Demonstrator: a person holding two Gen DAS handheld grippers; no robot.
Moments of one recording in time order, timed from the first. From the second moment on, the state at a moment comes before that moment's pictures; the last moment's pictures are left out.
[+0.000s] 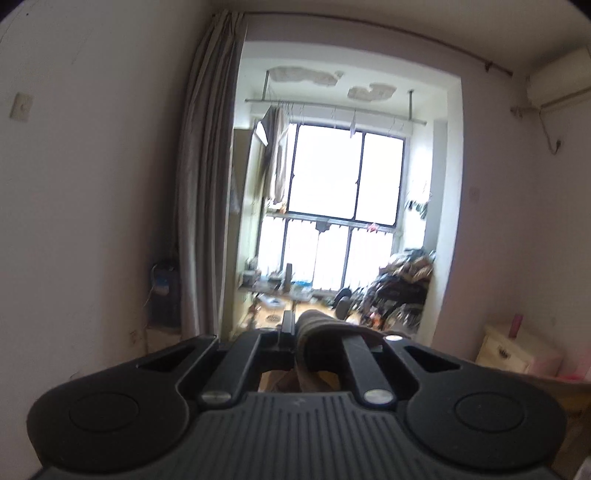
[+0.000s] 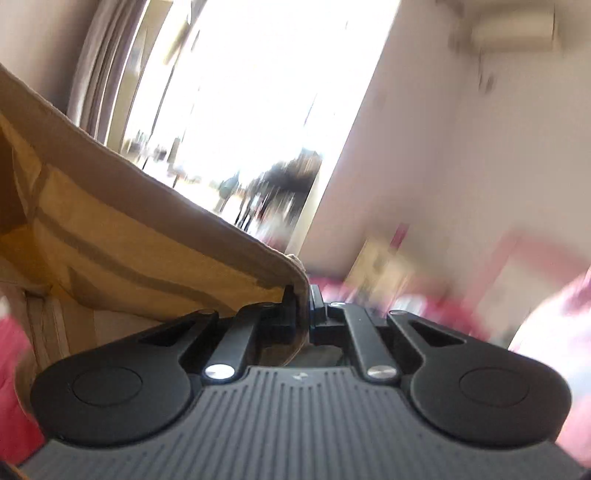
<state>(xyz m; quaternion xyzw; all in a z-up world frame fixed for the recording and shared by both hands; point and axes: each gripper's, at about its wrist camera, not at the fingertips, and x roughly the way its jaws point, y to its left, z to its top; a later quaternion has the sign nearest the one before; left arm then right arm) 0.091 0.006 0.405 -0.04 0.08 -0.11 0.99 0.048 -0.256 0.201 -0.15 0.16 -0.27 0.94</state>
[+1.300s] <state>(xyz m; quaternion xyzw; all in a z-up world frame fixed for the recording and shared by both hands) 0.040 -0.071 0.377 -0.09 0.11 -0.22 0.96 0.142 -0.355 0.535 -0.29 0.01 -0.14 0.95</state>
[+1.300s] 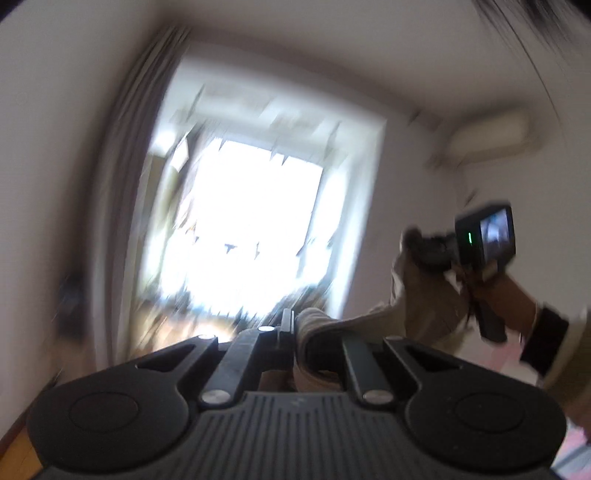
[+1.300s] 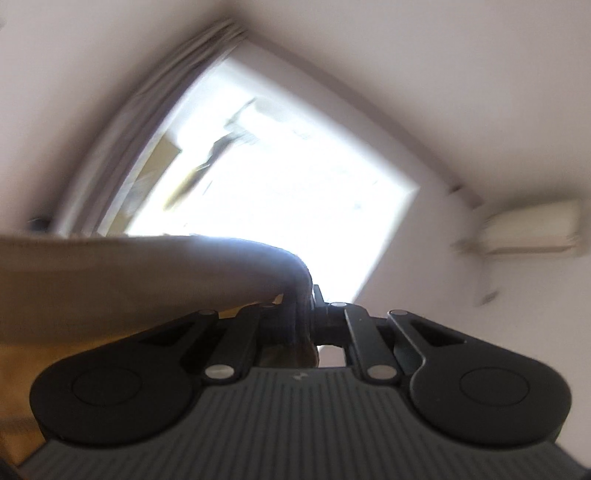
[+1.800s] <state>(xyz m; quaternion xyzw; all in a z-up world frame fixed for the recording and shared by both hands) 0.129 0.186 -0.013 -0.17 0.39 0.09 0.90 0.303 -0.061 0.065 -0.31 0.23 0.09 0.92</state>
